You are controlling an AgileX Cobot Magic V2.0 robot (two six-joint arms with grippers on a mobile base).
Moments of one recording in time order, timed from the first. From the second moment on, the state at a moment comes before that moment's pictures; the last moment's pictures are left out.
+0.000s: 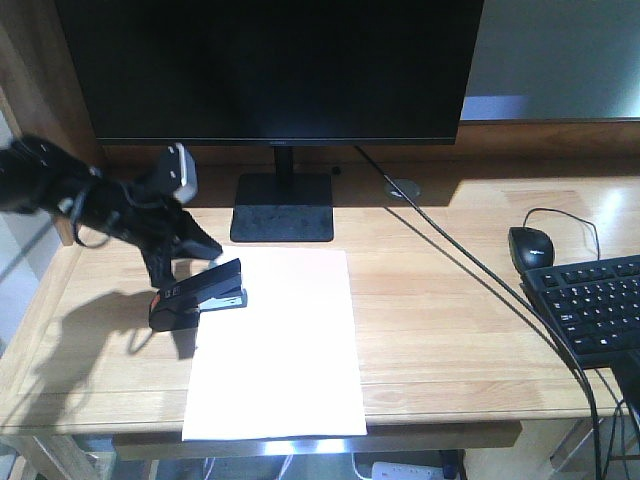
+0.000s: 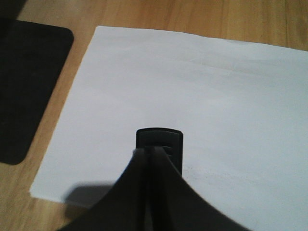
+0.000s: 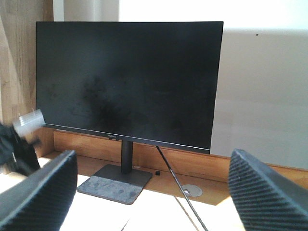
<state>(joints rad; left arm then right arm) -0.06 2.05 -1.50 -0.94 1.01 1.78 0.16 0.09 -0.17 -1.75 -0.18 1.71</state>
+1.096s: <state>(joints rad) -0.06 1.30 -1.47 -0.24 0.83 0.35 0.16 0.09 -0.17 -1.75 -0.18 1.71</state>
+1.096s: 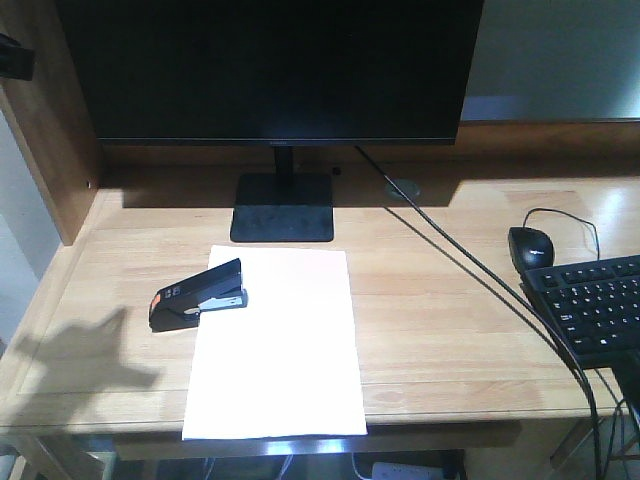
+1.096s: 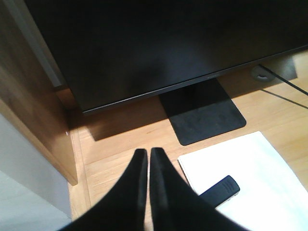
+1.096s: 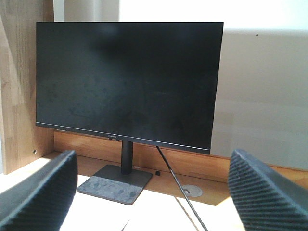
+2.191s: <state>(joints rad) -0.06 0.10 -0.31 -0.17 0.40 0.29 0.16 0.09 -0.17 -1.75 -0.18 1.71</state>
